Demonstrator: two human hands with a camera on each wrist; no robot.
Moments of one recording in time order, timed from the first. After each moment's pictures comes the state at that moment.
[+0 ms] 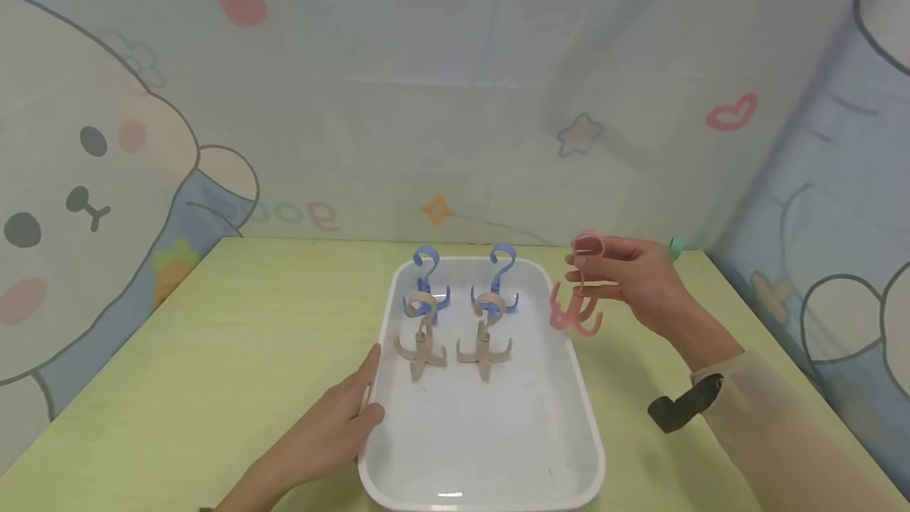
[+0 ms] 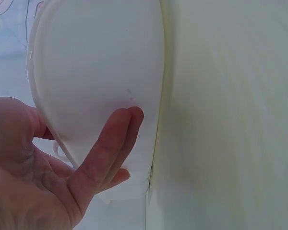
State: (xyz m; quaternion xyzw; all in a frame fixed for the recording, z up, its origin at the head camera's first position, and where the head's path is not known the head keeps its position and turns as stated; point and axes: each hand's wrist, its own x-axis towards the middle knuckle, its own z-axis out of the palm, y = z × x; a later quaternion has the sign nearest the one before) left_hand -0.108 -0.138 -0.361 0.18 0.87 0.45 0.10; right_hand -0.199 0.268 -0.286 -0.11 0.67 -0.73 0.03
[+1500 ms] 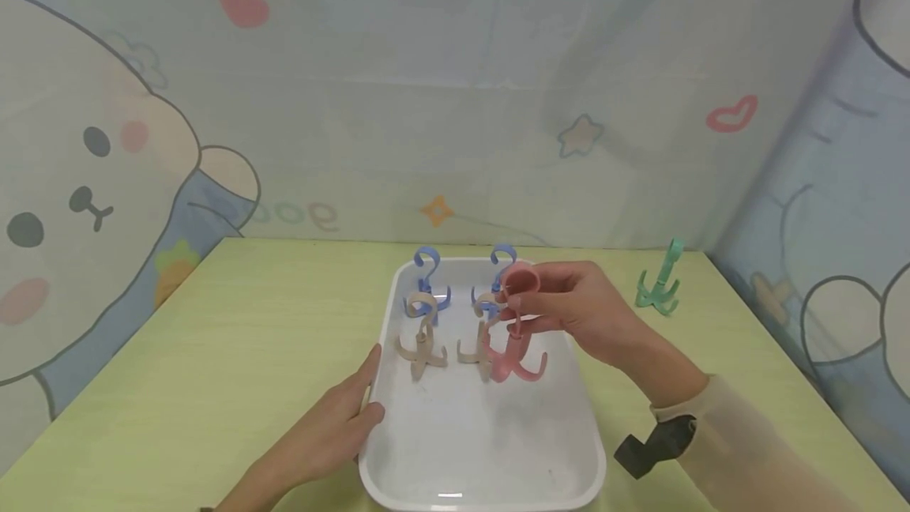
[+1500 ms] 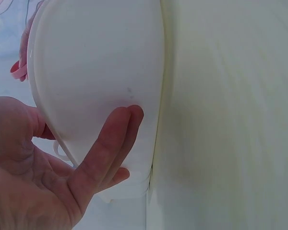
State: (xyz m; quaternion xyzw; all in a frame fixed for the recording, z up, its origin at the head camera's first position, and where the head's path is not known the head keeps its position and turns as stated) left_hand -0.110 -0.137 -0.361 0.17 0.86 0.46 0.12; right_hand -0.161 0.194 -0.271 -0.22 0.70 -0.67 0.10
